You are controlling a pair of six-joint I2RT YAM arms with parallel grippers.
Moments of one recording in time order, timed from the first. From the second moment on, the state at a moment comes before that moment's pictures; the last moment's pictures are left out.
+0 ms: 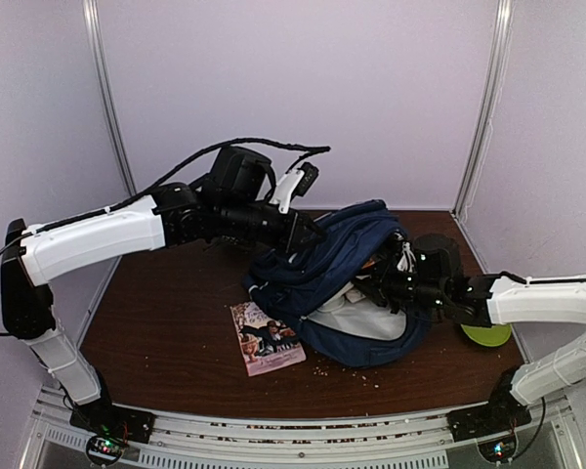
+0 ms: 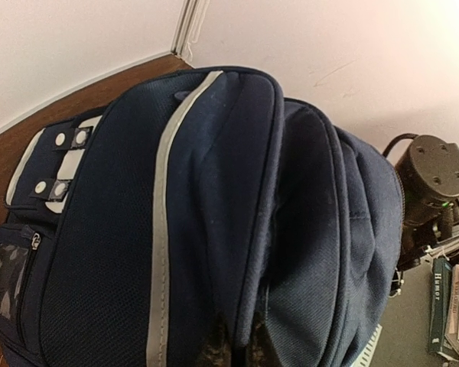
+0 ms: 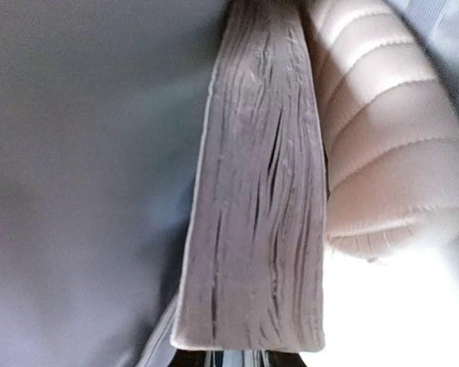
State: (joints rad) left arm -0.98 1.66 1.56 -0.37 0.19 -0.32; right arm 0.77 1.26 0.64 0.22 -0.11 1.29
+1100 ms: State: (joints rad) left arm -0.94 1.61 1.50 -0.32 0.27 -0.37; right arm 0.72 1.42 0.76 0.31 -0.08 1.28
